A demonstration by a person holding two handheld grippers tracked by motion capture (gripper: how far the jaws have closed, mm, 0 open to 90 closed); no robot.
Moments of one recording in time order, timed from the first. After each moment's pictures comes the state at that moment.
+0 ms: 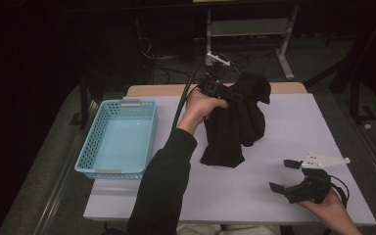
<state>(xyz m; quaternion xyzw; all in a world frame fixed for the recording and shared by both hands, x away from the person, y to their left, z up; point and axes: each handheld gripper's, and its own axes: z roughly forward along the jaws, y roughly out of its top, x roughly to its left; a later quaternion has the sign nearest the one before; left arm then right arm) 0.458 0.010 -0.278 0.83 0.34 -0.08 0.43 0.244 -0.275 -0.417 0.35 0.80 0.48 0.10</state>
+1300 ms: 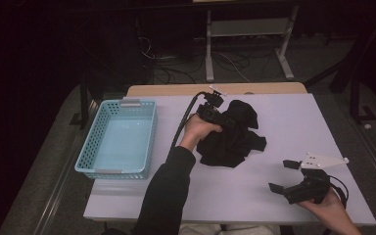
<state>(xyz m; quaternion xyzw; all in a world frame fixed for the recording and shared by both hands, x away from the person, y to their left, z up) 0.451 0.010 -0.370 0.86 0.34 -0.06 0.38 0.244 -0.273 -0.418 0.35 0.80 0.47 0.10</state>
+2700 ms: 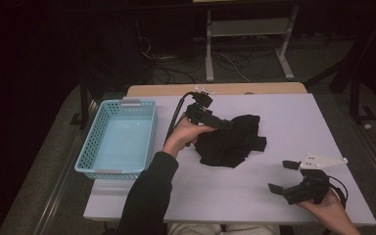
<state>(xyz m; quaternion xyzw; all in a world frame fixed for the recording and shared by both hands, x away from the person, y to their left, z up) 0.426 0.045 -0.343 0.84 0.34 -0.02 0.43 0.244 -0.272 -0.418 0.35 0.80 0.47 0.10</state>
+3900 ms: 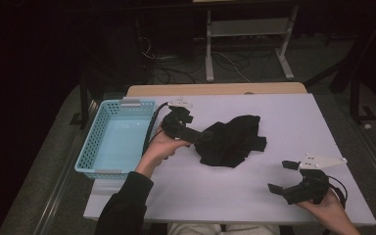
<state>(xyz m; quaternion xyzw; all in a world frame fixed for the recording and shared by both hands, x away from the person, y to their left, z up) 0.372 0.106 -0.333 0.83 0.32 0.04 0.45 0.244 -0.271 -0.419 0.35 0.81 0.47 0.10</state>
